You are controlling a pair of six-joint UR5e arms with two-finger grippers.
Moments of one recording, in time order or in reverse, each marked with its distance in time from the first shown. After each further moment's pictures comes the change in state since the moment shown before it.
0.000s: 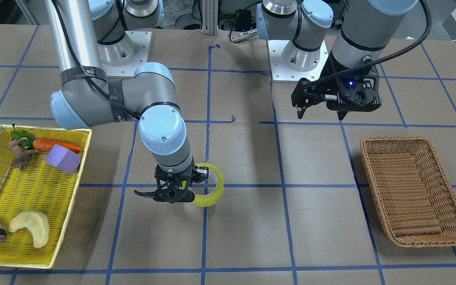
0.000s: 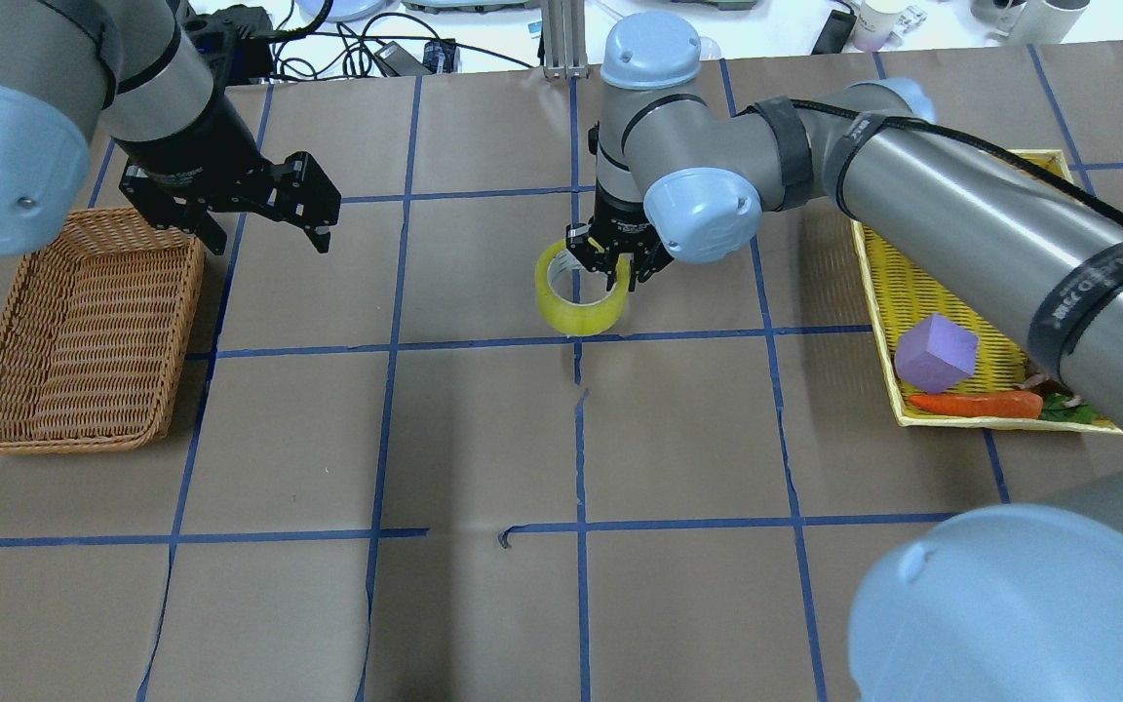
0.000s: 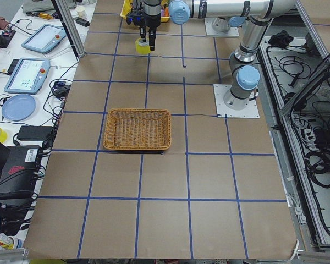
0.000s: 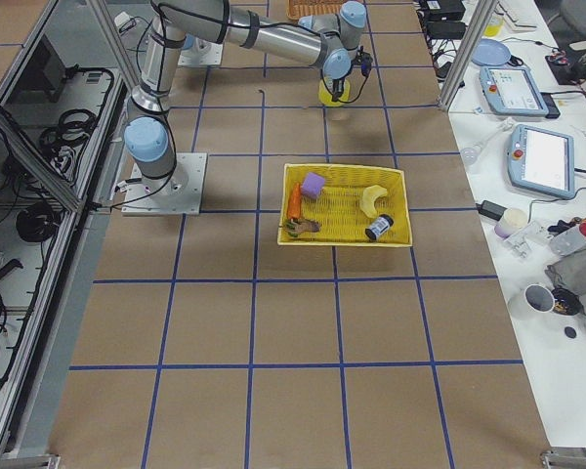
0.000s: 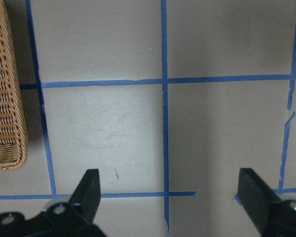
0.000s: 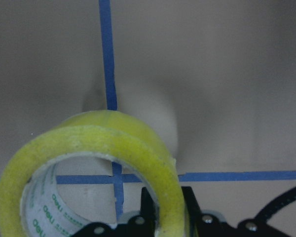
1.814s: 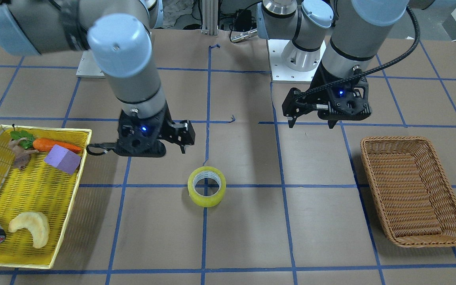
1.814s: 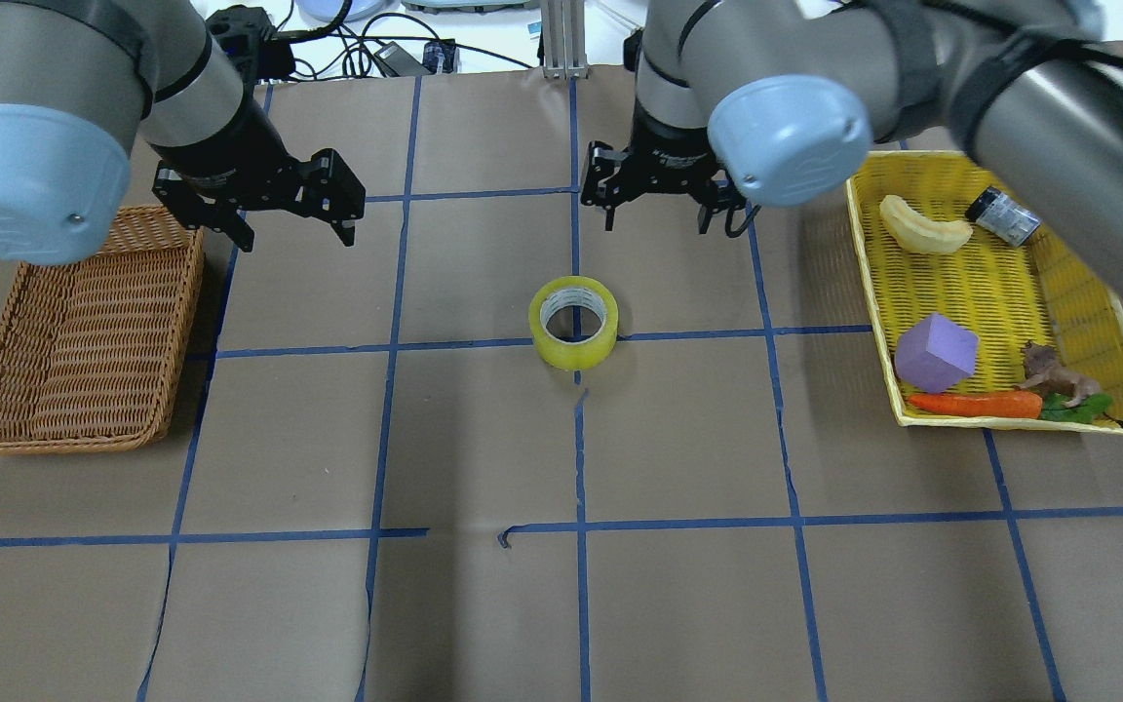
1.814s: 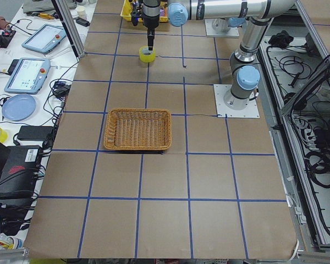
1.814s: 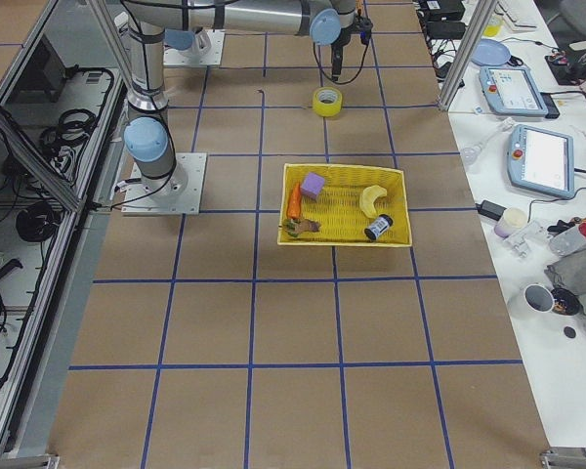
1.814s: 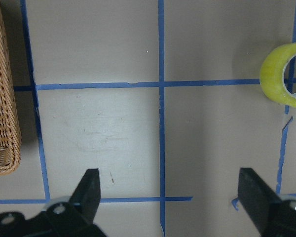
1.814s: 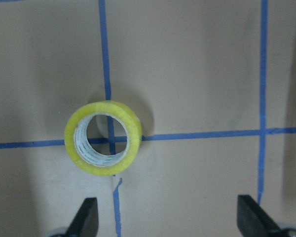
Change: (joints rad) left arm -0.043 -0.035 -0.018 0.087 -0.027 -0.087; right arm -0.079 -0.282 -0.045 0.255 -0.014 -0.058
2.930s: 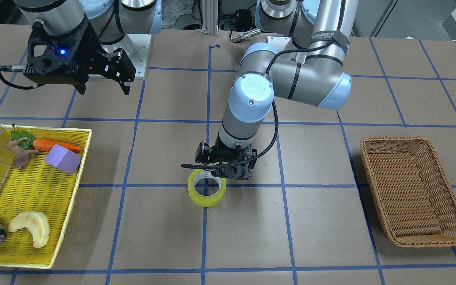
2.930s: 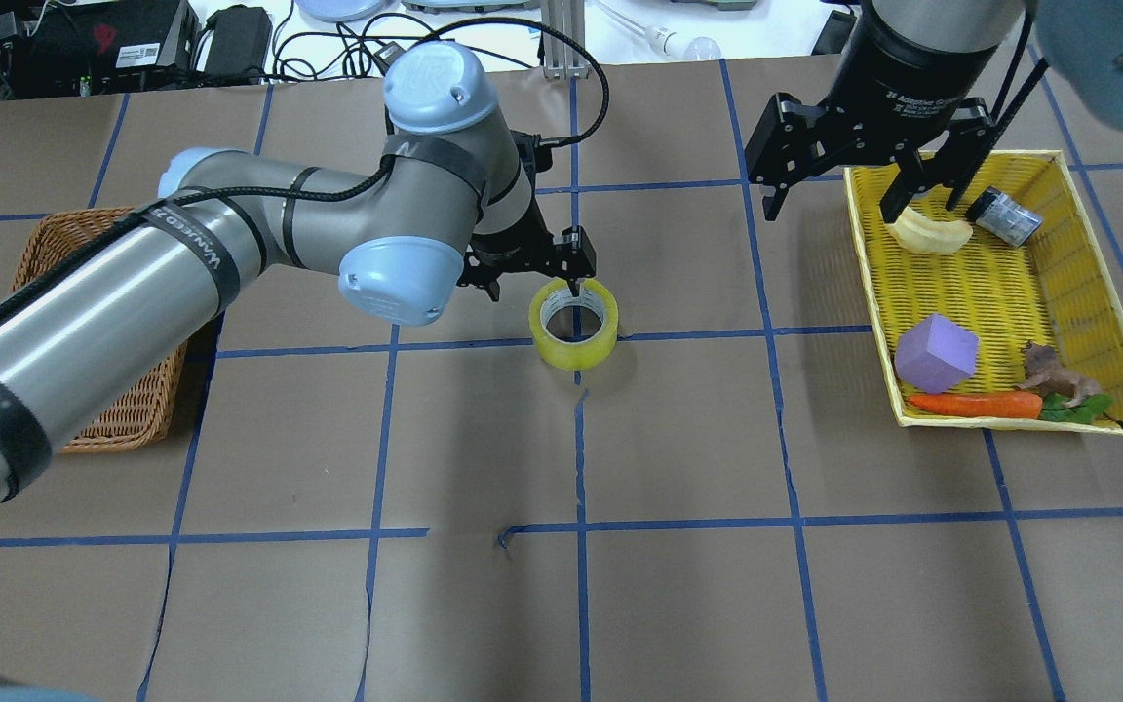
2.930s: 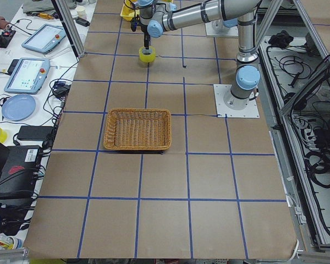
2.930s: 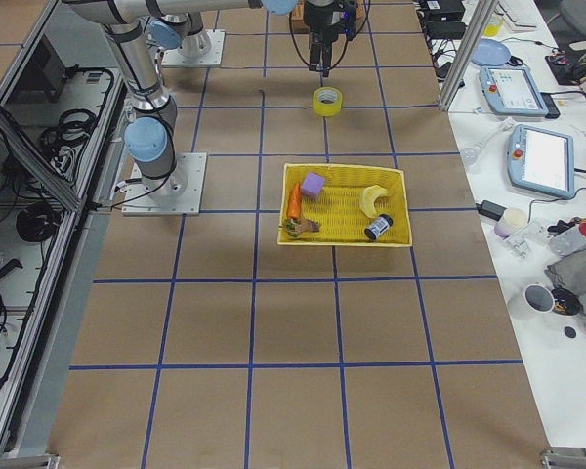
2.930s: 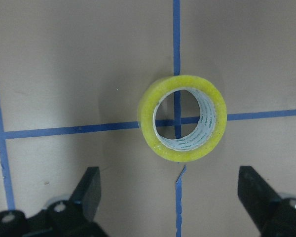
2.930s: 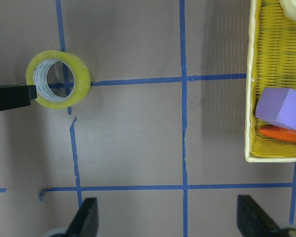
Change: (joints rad) left arm -0.257 -0.362 -0.048 0.406 -0.111 -0.183; right arm -0.158 -0.210 -0.005 0.275 0.006 -0.175
